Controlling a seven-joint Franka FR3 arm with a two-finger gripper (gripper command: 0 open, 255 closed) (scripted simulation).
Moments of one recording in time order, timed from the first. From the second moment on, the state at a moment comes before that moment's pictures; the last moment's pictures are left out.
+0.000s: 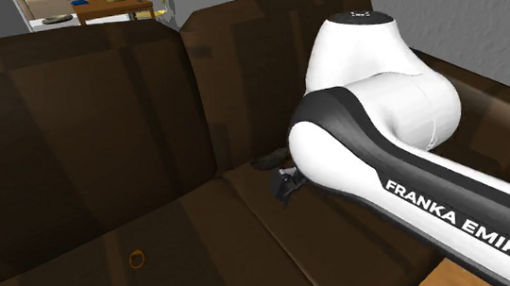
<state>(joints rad) 0.04 -0.75 0.08 -2.34 0.10 1.77 0.13</state>
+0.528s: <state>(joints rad) 0.08 -0.64 0.26 -2.38 0.14 1.99 0.28</state>
